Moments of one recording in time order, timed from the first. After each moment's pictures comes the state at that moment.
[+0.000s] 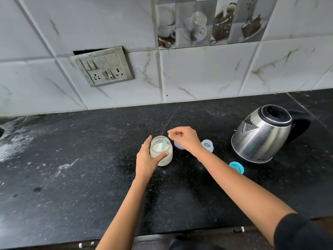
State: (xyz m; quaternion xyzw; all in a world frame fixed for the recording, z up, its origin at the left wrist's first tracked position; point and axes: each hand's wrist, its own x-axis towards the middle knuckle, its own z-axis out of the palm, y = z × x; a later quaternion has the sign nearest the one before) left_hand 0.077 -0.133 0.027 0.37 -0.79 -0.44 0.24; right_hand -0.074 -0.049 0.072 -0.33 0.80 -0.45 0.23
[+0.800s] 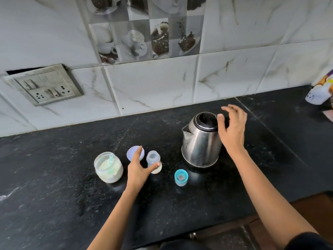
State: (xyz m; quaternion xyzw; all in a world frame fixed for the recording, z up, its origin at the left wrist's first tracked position) left_hand -0.025 -0.018 0.029 0.33 -0.78 -0.49 0.19; right_hand -0.250 0.195 0.103 -0.25 0.83 -0.43 -0.27
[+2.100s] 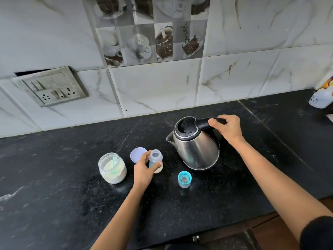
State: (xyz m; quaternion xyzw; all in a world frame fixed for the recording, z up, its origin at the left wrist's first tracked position) left_hand -0.038 -0.026 0.004 0.32 -0.75 -0.53 0.21; right_hand -0.275 0.181 0.109 -0.32 0.77 -0.55 -0.03
